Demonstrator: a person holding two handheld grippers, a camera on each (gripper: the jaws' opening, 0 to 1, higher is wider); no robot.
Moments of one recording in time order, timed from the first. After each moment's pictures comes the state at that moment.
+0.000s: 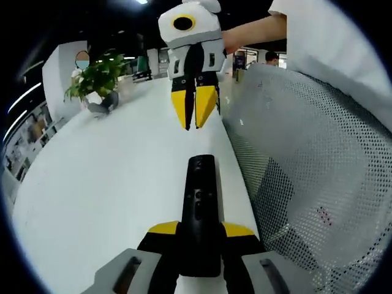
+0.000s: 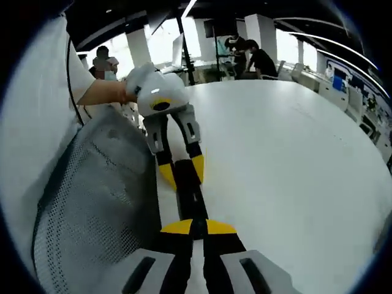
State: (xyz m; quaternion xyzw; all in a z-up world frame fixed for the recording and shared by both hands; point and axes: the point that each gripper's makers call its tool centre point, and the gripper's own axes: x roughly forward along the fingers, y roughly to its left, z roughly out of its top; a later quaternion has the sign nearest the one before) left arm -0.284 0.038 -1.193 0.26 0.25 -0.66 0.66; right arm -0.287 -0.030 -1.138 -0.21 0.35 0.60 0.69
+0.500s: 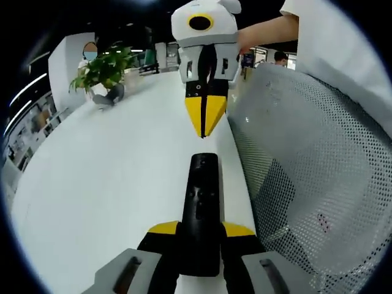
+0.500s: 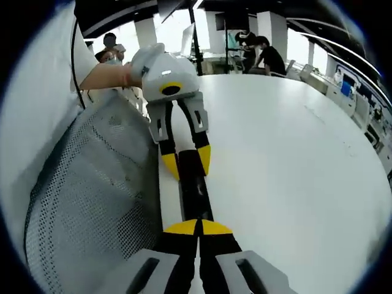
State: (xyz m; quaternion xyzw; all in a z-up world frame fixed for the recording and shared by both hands) left arm -0.285 0.038 -1.194 0.27 0.28 -0.64 0.66; right arm -0.288 -0.032 -1.155 -0.25 0.36 0.60 0.67
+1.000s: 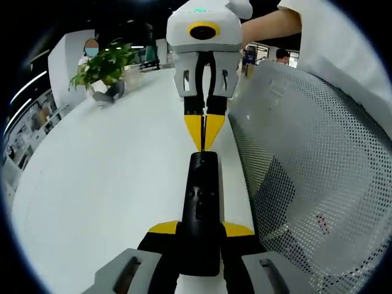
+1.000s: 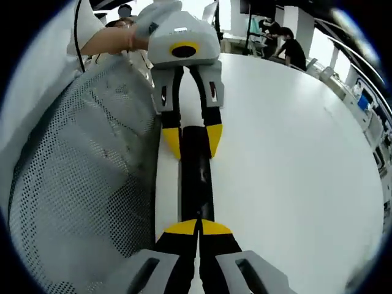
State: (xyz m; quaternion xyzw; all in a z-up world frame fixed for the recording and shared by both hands) left arm -0.286 0.039 -1.195 0.27 0.29 -0.63 0.66; right arm -0.291 -0.034 -1.181 -0.36 0.37 0.61 0.60
